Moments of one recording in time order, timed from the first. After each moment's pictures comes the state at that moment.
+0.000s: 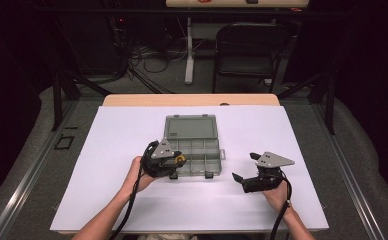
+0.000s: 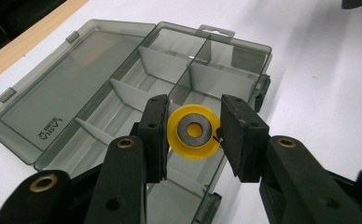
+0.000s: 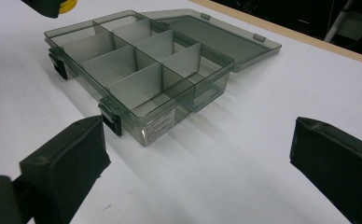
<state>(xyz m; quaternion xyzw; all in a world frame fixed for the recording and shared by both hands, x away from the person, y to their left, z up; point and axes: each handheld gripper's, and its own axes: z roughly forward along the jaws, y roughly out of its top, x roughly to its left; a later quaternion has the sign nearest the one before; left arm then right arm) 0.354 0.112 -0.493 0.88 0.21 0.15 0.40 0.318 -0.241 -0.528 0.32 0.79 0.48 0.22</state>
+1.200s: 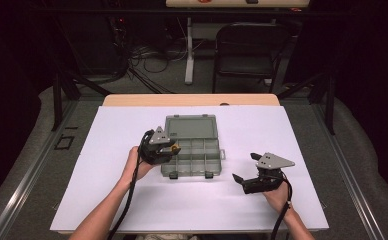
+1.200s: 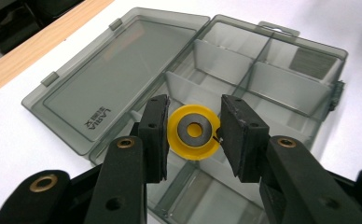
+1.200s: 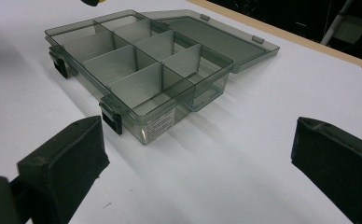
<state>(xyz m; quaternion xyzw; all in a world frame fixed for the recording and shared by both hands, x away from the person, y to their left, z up) 0.392 0.124 -0.496 0.87 0.25 0.17 0.40 0.315 -0.241 -0.526 0.31 0.79 0.47 0.23</state>
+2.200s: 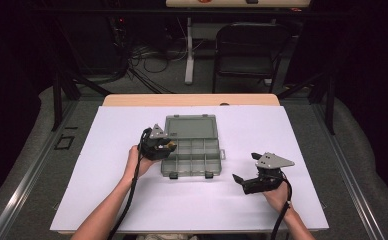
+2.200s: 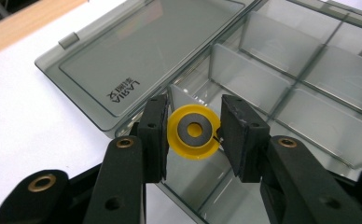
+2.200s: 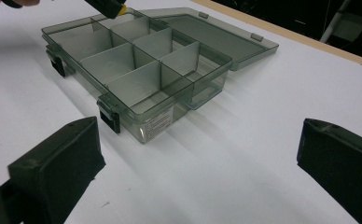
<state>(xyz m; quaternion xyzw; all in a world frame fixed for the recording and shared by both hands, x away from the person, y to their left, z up) 0.419 0.131 -0.523 0.85 0.32 0.16 0.38 0.315 -0.241 -0.527 0.32 0.79 0.47 0.23</state>
